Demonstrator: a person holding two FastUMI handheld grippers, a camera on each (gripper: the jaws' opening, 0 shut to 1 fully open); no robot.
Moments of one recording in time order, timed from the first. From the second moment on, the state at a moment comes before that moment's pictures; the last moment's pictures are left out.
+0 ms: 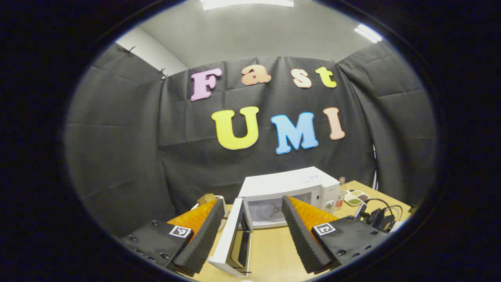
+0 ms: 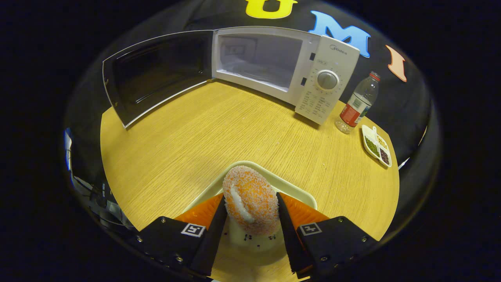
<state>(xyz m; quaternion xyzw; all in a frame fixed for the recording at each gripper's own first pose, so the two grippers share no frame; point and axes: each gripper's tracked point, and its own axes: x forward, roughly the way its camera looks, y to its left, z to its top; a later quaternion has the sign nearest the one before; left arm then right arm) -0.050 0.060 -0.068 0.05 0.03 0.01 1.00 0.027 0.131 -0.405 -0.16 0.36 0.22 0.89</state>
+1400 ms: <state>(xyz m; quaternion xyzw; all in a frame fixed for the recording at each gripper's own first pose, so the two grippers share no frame) 0.021 0.141 -0.146 0.09 0.07 -0.01 0.99 0.313 0.320 -0.273 0.37 0.17 0.02 0.91</state>
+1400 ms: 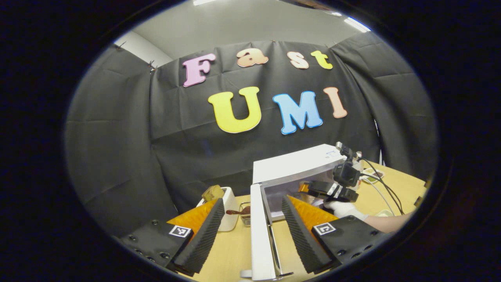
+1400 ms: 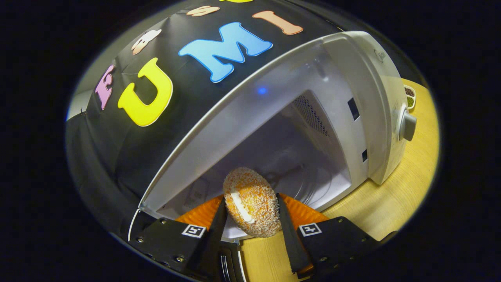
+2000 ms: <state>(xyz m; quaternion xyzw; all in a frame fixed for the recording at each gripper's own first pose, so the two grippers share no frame) 0.032 0.147 -0.170 0.08 0.08 -0.02 0.99 0.320 0.314 -0.298 0.34 0.17 -0.03 0.93</state>
